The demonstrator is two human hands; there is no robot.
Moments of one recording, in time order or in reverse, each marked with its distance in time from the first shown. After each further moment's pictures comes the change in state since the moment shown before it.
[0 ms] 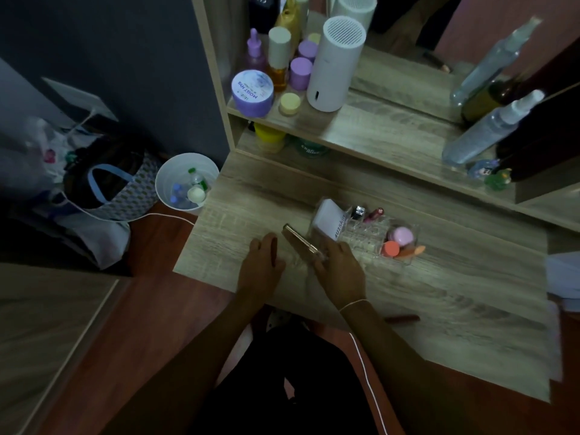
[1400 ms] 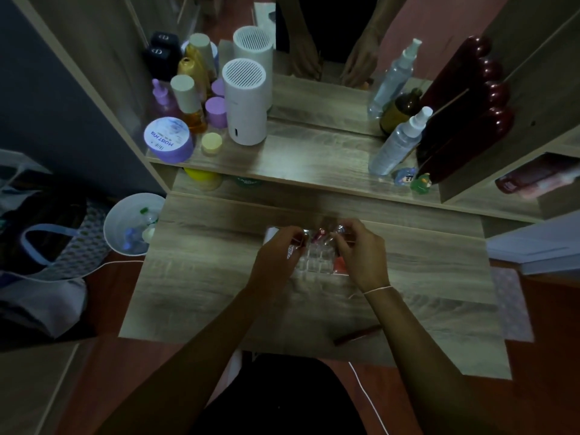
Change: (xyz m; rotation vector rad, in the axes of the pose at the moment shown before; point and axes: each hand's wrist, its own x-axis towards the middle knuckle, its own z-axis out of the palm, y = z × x) left_hand 0.053 0.113 0.038 -0.219 -0.058 0.494; right_hand 0.043 0.063 -0.114 0.221 0.328 0.044
